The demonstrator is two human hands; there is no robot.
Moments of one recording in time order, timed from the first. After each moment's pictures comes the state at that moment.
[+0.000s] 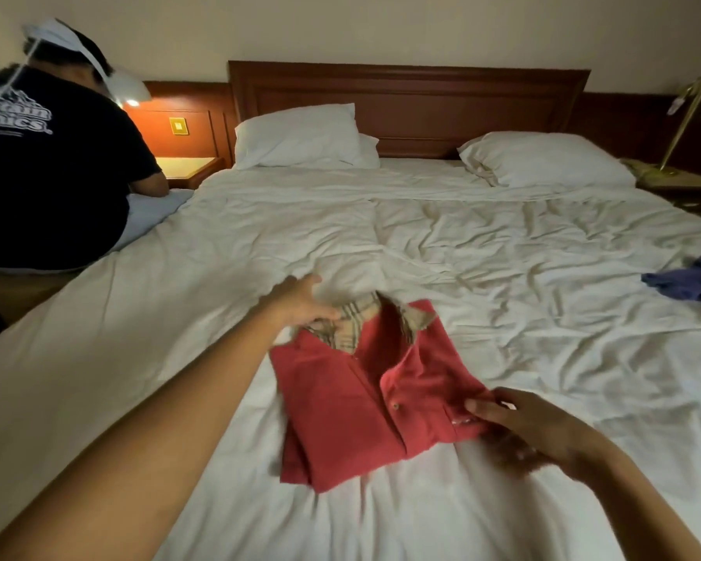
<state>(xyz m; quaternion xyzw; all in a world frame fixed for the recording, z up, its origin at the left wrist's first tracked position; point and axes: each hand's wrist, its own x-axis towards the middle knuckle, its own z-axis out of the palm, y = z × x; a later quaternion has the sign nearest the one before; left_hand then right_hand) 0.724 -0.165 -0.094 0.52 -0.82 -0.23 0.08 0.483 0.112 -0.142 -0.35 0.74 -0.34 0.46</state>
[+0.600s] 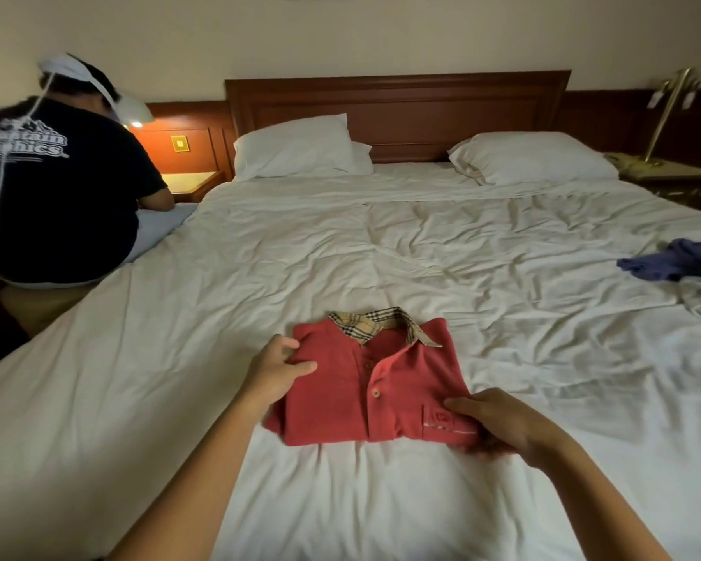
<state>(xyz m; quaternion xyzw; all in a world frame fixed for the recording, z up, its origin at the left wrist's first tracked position) 0.782 -0.062 -0.162 0.54 -0.67 -0.43 0.27 0.510 0.138 -0.154 -0.33 0.74 -0.34 0.47</state>
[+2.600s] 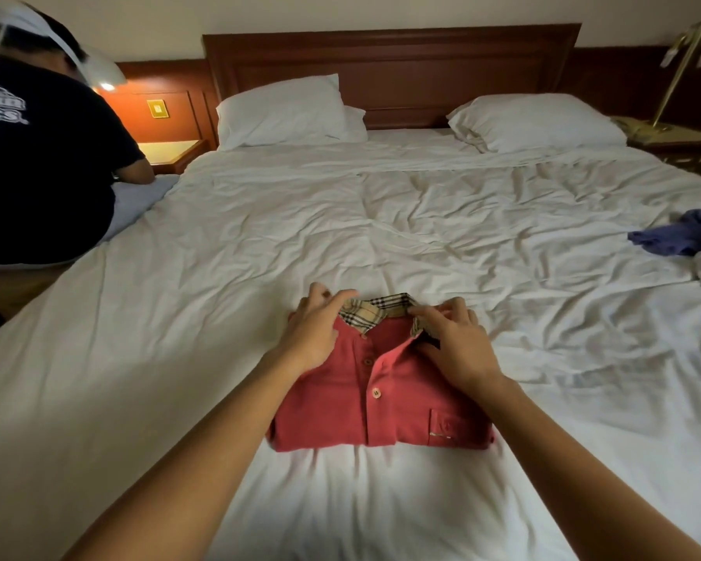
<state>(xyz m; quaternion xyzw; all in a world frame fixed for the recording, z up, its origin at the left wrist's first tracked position) 0.715 -0.094 -0.159 0.39 -0.89 -0.15 0.16 0.510 0.043 -0.165 -0.57 0.80 -0.21 0.03</state>
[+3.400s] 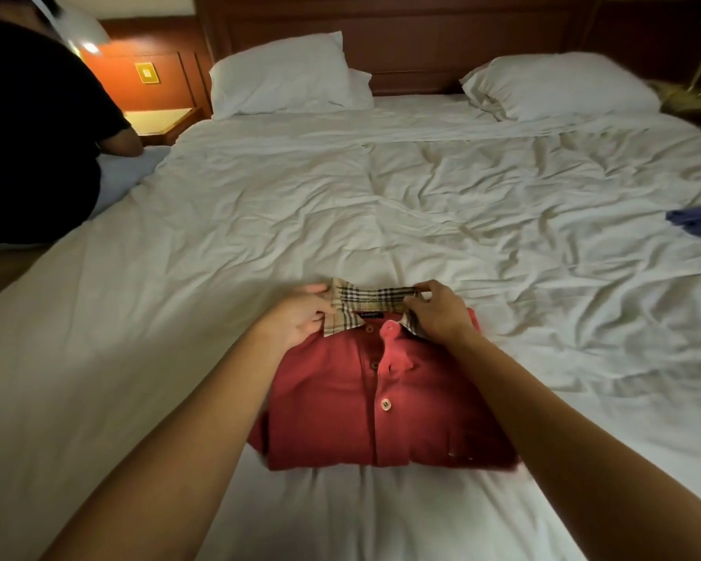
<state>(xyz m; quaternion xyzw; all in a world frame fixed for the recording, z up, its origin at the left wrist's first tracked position) 0.695 -0.141 -0.164 0.50 -0.47 -0.68 0.25 0.502 -0.051 -0.186 -0.41 0.81 -0.36 0.21</state>
